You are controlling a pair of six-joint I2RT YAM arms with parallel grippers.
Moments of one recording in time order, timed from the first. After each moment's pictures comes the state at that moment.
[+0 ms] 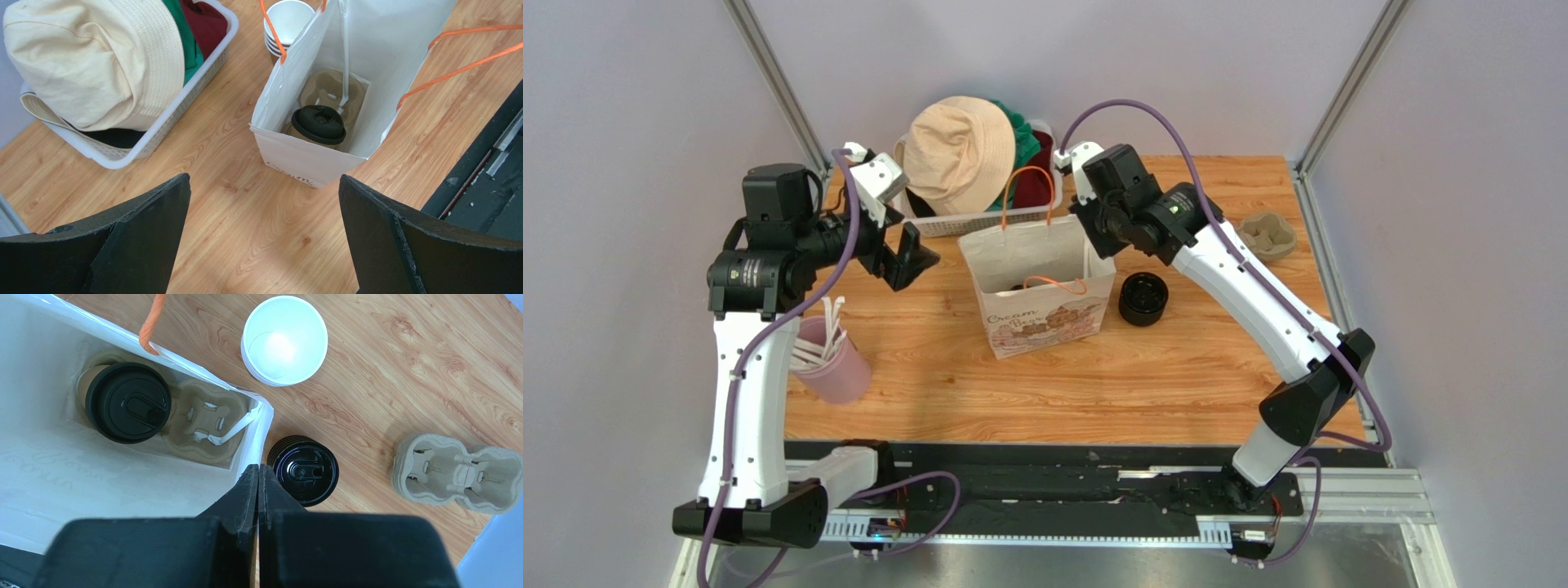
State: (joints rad) left arm -0.02 1.12 1.57 -1.00 0.71 0.46; right arm 0.71 1.66 1.84 -0.98 0.20 -0.03
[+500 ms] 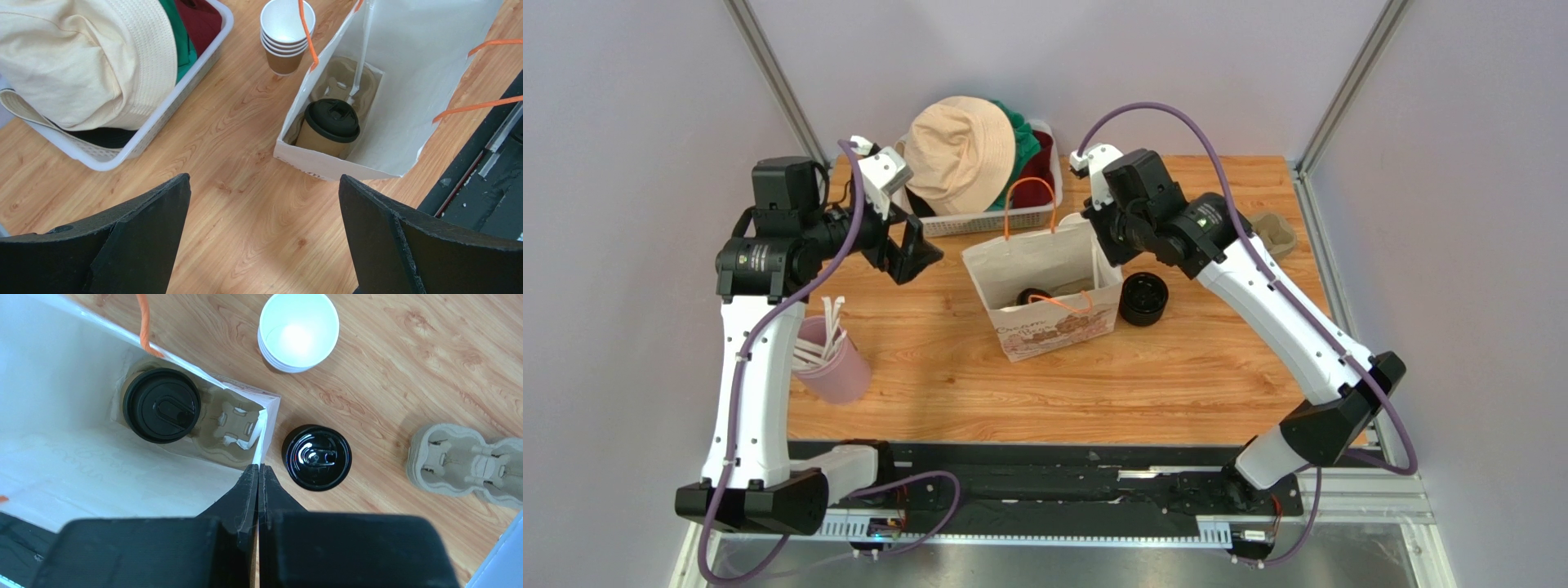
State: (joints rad) left arm -0.02 1.16 1.57 -0.99 0.72 0.45; right arm 0.71 1.55 1.79 -0.99 0.14 0.01
